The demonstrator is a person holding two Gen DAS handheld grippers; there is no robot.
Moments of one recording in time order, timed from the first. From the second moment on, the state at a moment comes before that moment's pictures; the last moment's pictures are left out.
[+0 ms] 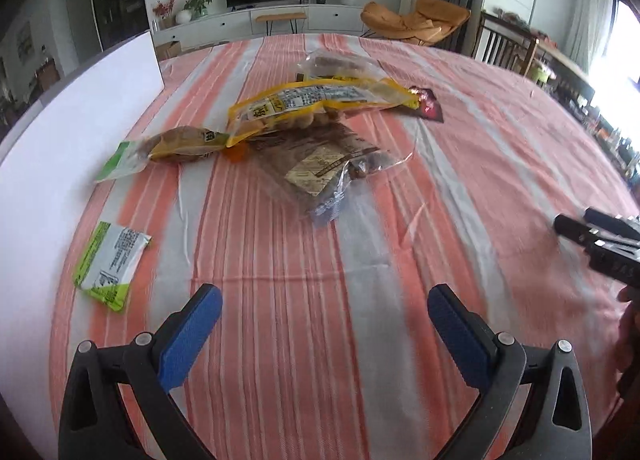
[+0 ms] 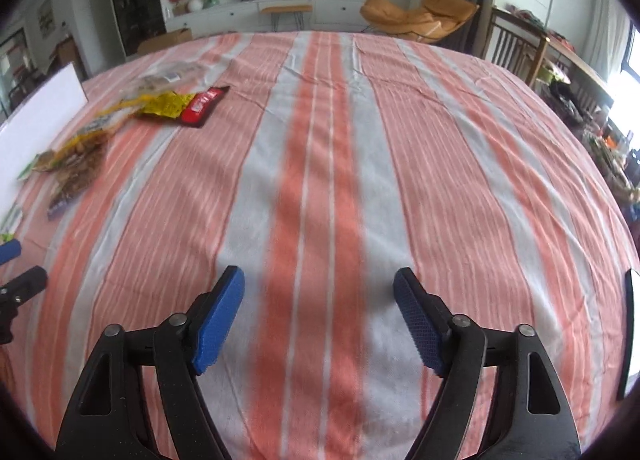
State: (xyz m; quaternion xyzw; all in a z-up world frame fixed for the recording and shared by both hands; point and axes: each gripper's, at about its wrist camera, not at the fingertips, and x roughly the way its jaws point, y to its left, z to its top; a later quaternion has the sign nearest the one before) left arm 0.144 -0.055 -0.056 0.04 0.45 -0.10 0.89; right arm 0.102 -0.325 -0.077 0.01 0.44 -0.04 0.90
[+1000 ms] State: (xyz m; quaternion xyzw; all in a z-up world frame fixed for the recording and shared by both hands) left arm 0.151 -0.057 -0.063 0.05 0.45 -0.10 0.89; right arm 0.105 -0.317 -0.082 0.02 0.44 -0.04 0.90
